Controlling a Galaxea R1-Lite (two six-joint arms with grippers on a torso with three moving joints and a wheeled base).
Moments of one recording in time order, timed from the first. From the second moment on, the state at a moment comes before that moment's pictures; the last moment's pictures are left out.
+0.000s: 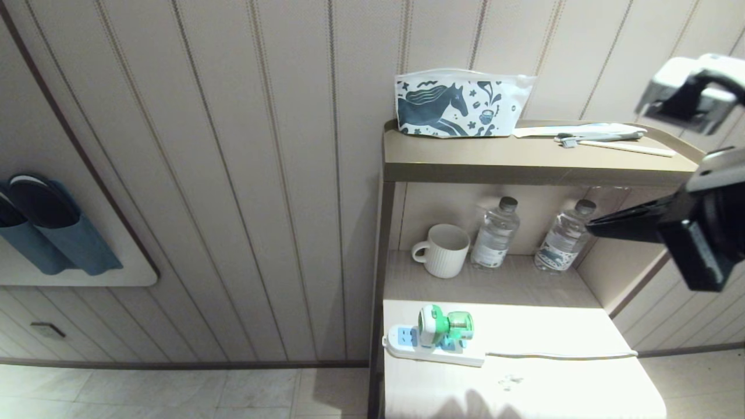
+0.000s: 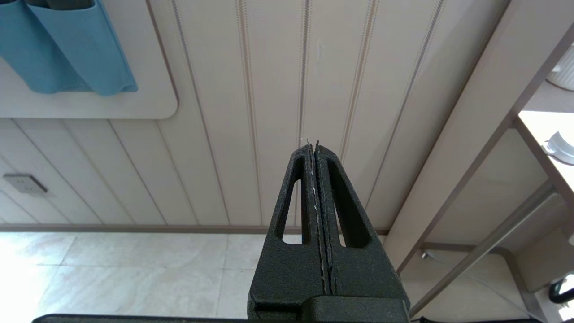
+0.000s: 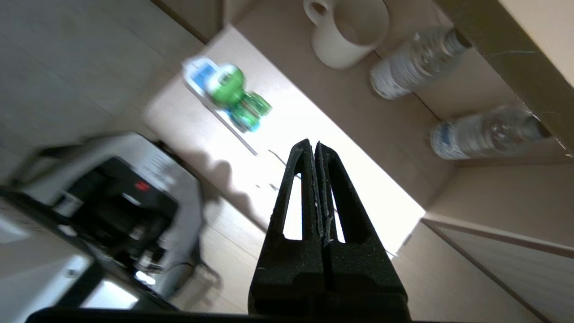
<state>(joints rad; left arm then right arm) -0.01 0.00 -0.01 0.03 -0.01 0.00 0.63 1.35 -1.54 0.81 -0.21 -0.19</state>
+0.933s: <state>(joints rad) -0.01 0.00 -0.01 0.03 -0.01 0.00 0.60 1.75 -1.61 0.83 -0.07 -0.40</state>
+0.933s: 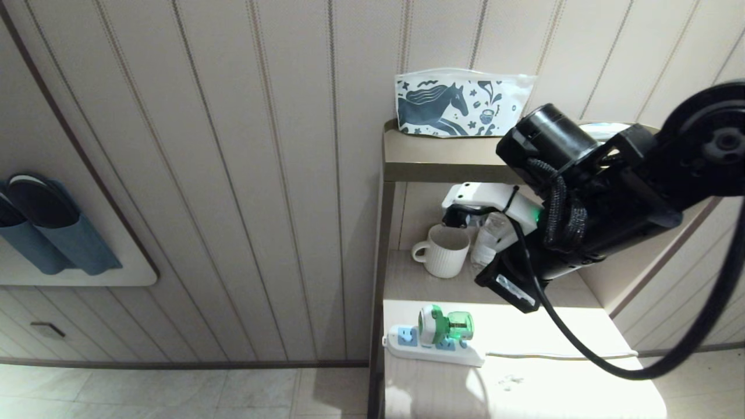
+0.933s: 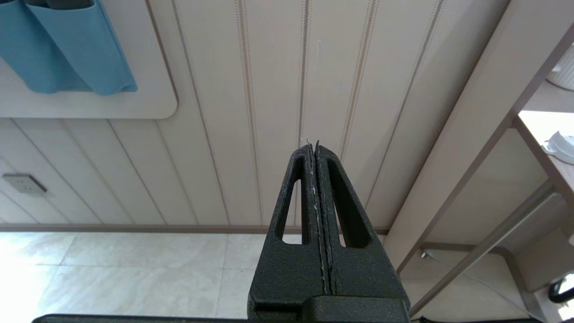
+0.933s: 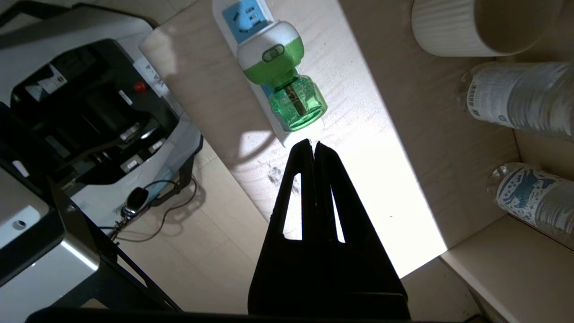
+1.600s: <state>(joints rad) -0.01 0.00 -0.01 0.03 -0.01 0.00 0.63 1.76 -1.51 0.89 -0.07 -0.48</state>
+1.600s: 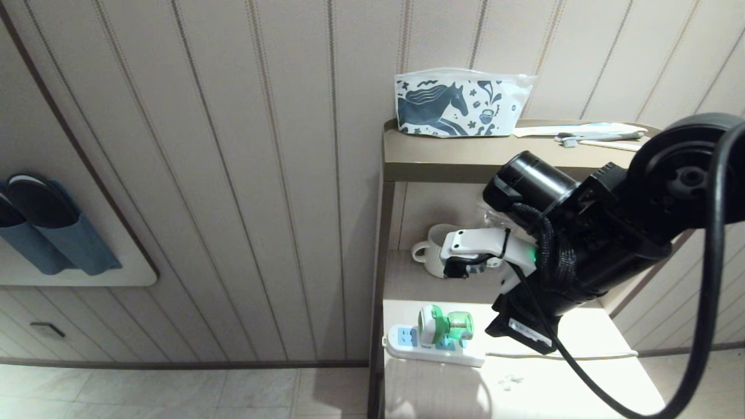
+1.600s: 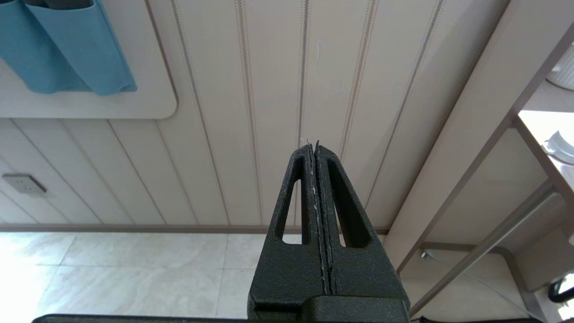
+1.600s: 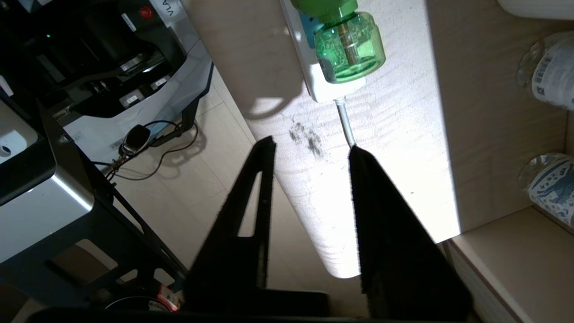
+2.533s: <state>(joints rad) -0.01 0.00 -0.01 0.03 -0.01 0.00 0.60 1.97 -1.59 0.81 -0.07 -0.80</state>
